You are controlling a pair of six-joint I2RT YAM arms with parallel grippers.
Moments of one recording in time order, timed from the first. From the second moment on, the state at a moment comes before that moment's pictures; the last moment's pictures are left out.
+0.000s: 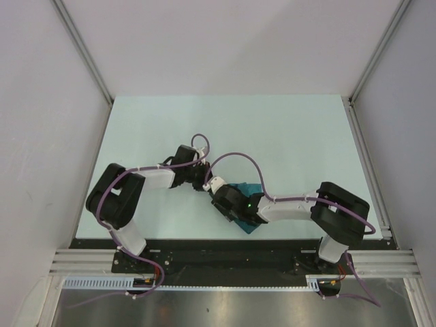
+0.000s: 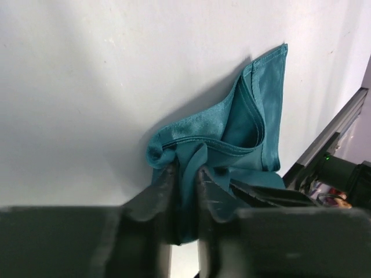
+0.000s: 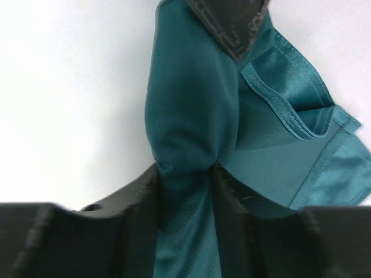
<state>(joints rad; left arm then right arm) -0.47 1.71 0.79 0.02 0.55 -0.61 1.14 1.68 0.87 -0.10 0.33 0.16</state>
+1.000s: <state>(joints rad) -0.45 1.59 0.67 0.12 0.54 -0.58 0.70 1.77 0.74 0.21 -0.75 0.42</state>
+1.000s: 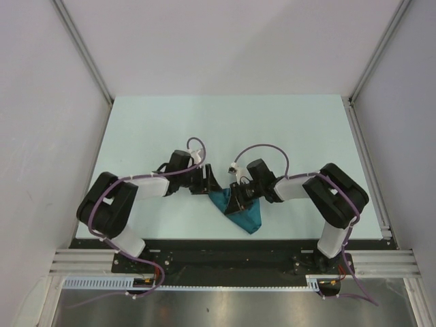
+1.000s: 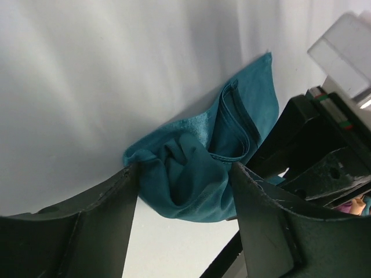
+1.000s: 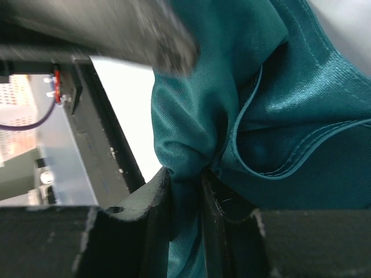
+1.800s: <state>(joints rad) -0.50 1.73 0.78 0.08 0.56 -0.60 0.65 1.55 0.85 -0.12 -0.61 0.34</state>
